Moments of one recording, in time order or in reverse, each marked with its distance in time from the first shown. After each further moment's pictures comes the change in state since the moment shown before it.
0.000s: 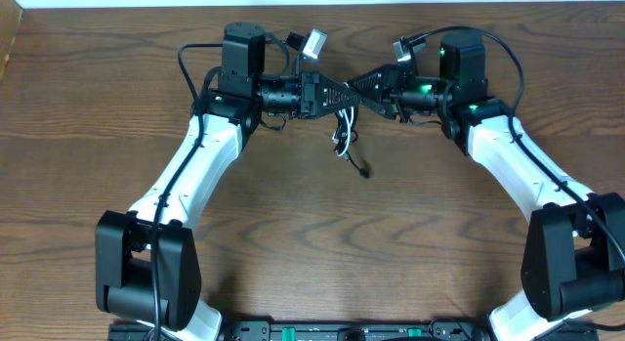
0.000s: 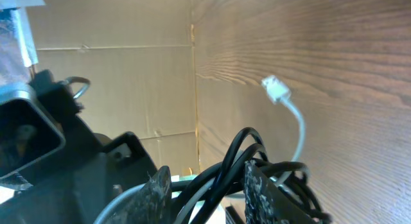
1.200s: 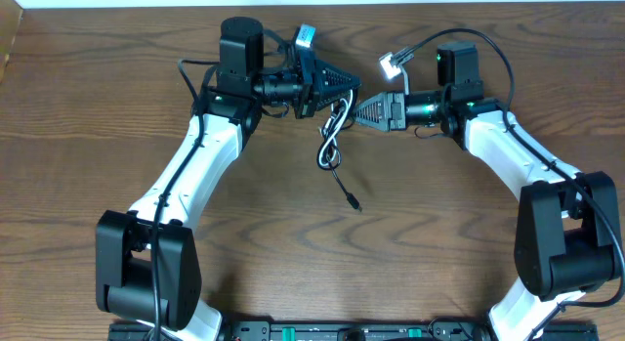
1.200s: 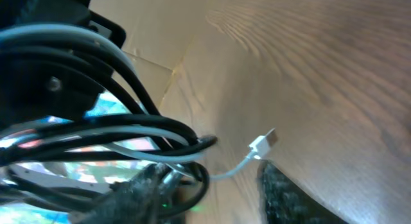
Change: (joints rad) left arm 0.000 0.001 0.000 0.118 -0.099 -0.637; right arm -0.031 0.088 0.005 -0.134 -0.237 -0.741
